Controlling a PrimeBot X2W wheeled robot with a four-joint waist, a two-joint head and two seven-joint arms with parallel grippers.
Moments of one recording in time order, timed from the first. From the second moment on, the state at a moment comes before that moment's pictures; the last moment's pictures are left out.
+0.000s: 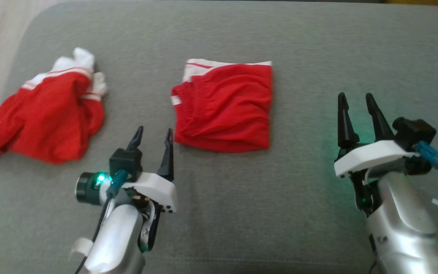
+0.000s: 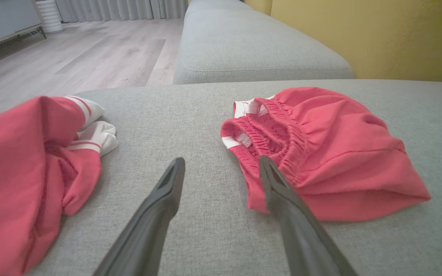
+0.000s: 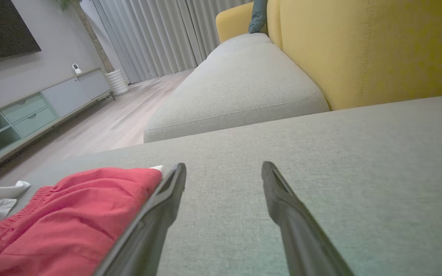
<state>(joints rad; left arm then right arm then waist) -0.32 0.04 -0.40 0.49 -0.18 0.14 -0.26 -0.45 -0.07 0.07 0.65 0.28 0.12 -0.25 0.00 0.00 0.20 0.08</state>
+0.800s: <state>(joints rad) -0.13 0.04 -0.28 0.45 -0.16 0.15 -0.26 -0.26 -0.06 0.15 0.62 0.28 0.12 -0.25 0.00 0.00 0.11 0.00</state>
